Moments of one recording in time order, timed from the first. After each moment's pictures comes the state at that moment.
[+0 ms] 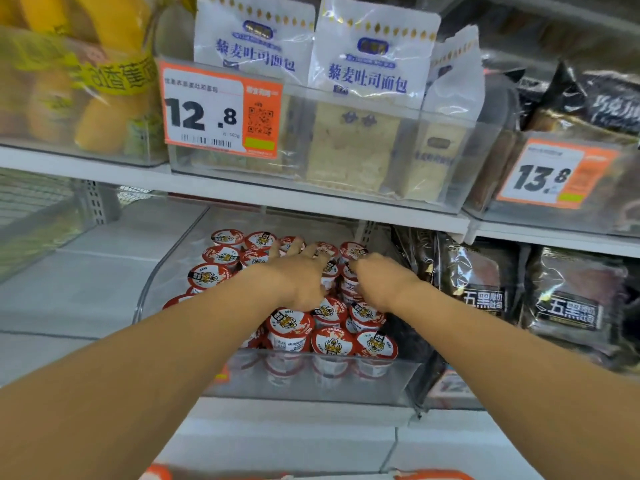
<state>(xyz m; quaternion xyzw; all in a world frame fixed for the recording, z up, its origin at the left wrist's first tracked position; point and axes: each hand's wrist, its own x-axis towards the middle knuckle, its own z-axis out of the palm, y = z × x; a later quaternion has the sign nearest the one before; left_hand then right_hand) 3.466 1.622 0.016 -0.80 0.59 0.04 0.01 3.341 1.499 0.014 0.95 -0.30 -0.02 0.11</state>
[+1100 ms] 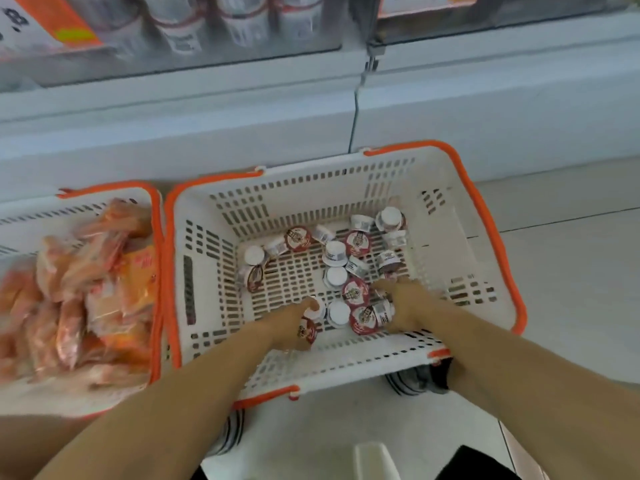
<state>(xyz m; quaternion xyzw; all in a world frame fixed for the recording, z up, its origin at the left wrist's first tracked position) 3.246 1.851 -0.372 -0.68 0.49 0.54 0.10 3.028 1.691 -0.356 0.79 -0.41 -0.37 -0.27</state>
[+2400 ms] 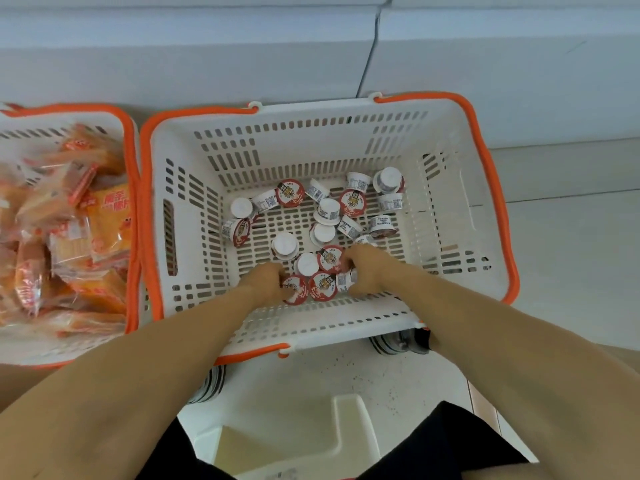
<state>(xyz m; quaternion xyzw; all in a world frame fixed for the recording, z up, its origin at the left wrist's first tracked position) 3.244 1.870 -0.401 -0.77 0.40 0.49 0.01 3.061 1.712 -0.378 0.83 -0.31 -0.33 -0.32</state>
